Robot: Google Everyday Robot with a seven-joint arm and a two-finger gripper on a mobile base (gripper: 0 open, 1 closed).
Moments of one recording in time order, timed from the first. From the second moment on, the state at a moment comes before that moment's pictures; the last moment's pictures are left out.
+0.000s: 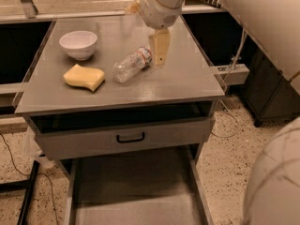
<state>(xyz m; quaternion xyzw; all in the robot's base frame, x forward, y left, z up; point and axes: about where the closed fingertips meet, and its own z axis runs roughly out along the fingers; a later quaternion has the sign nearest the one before) 0.661 0.003 0.952 -0.84 0.47 -0.05 0.26</state>
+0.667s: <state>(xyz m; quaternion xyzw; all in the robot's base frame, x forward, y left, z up) 0.662 -0.011 0.920 -0.84 0.50 -0.07 0.22</state>
